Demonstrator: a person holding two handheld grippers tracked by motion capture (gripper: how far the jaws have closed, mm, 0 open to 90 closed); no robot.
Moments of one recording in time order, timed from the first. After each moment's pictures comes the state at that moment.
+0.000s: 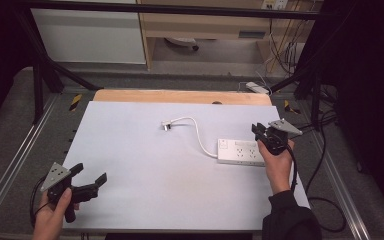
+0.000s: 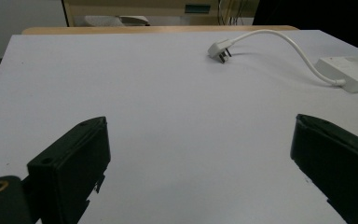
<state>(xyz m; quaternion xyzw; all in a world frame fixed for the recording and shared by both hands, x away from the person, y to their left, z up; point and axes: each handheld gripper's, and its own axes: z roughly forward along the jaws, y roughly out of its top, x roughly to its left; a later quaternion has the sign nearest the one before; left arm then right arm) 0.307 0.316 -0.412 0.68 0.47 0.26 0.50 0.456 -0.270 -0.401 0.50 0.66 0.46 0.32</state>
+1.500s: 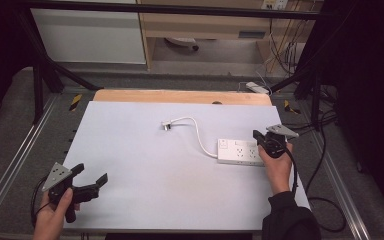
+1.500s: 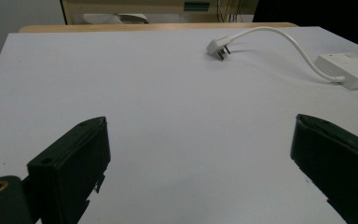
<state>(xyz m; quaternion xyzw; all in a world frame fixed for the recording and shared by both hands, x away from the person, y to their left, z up) 0.307 0.315 -0.413 0.69 0.47 0.26 0.49 0.460 -0.278 -0.426 0.50 0.68 0.44 0.30</state>
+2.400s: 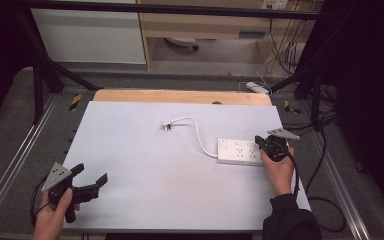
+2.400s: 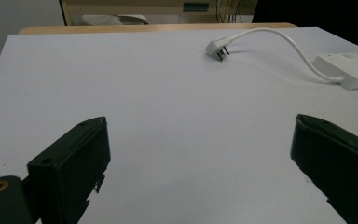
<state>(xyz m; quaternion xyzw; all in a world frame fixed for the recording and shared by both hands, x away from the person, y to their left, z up) 0.306 0.315 -0.412 0.68 0.47 0.26 0.49 0.455 -0.285 -0.437 0.52 0.69 0.41 0.28</state>
